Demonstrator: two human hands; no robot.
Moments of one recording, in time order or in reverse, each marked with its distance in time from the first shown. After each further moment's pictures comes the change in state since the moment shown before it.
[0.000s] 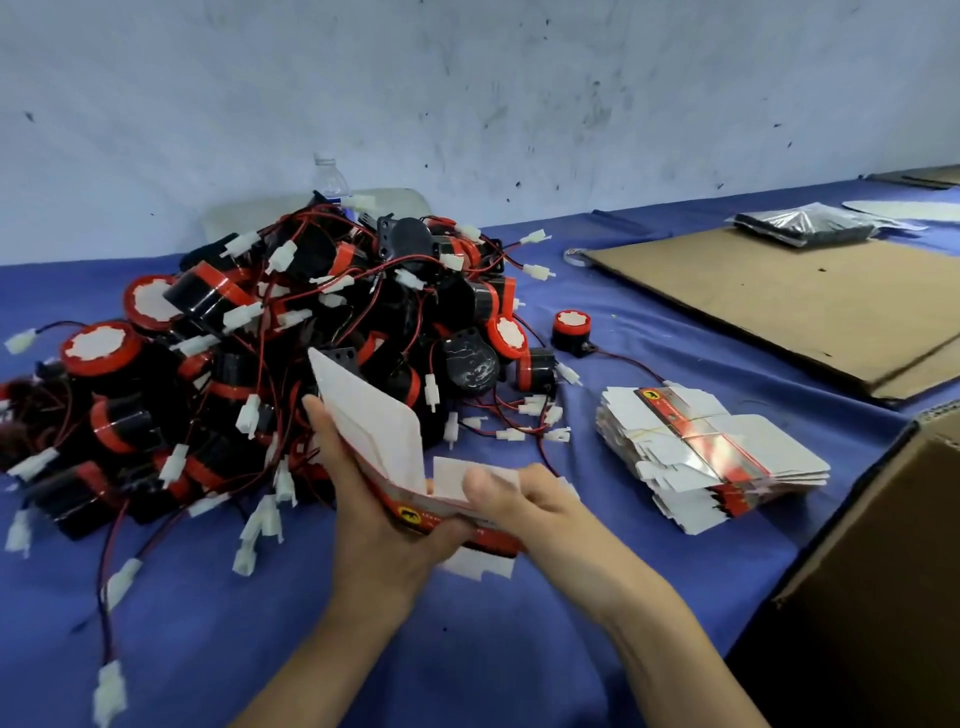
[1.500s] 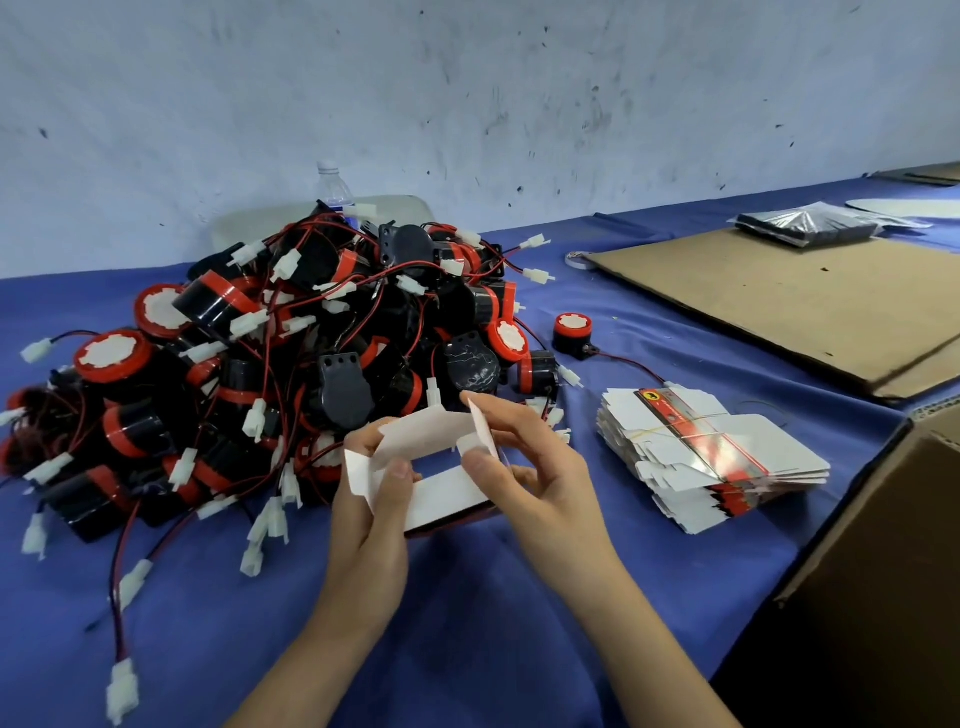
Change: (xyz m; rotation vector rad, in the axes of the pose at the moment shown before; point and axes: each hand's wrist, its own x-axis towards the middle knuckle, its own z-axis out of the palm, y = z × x) left_hand 0.000 0.017 -0.004 -0.178 -0.010 -0.107; right_hand 0.009 0.015 0.004 -0.114 0.443 -0.219
